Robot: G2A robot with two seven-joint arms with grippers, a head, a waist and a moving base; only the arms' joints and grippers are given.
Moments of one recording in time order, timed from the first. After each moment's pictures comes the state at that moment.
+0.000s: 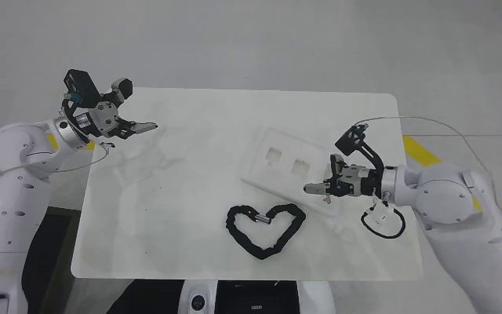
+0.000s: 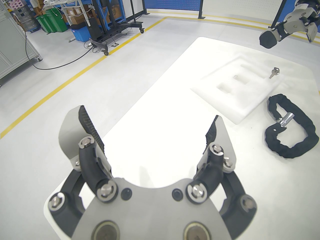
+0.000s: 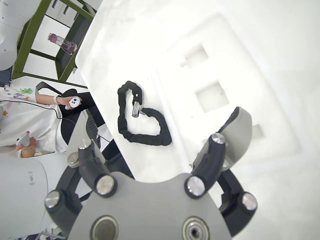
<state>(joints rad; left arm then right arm) 0.91 -0.76 -1.37 -1.30 1.02 -1.01 0.09 -1.17 -0.85 1.34 -1.94 -0.19 -0.23 1.13</state>
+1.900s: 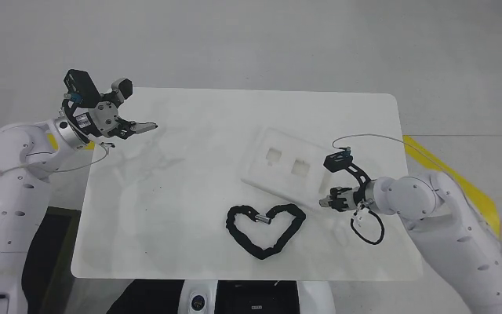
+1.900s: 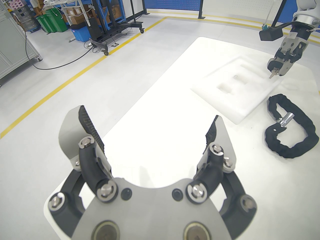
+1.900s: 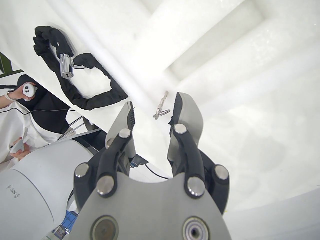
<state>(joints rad) 0.91 -0.76 -1.37 -1.30 1.02 -1.01 0.09 -1.11 -0.84 1.18 -1.88 -0.46 0.08 1.35</state>
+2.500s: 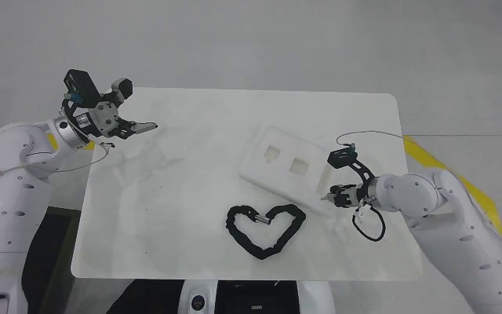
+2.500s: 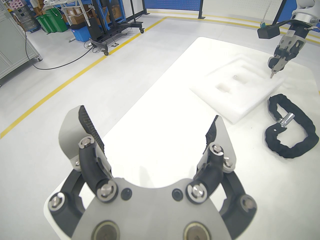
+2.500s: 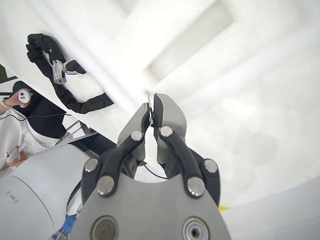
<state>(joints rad) 0.91 -0.76 -1.37 -1.30 1.02 -1.01 0.09 -1.10 -0.84 1.20 -1.89 -0.50 0.11 1.36</state>
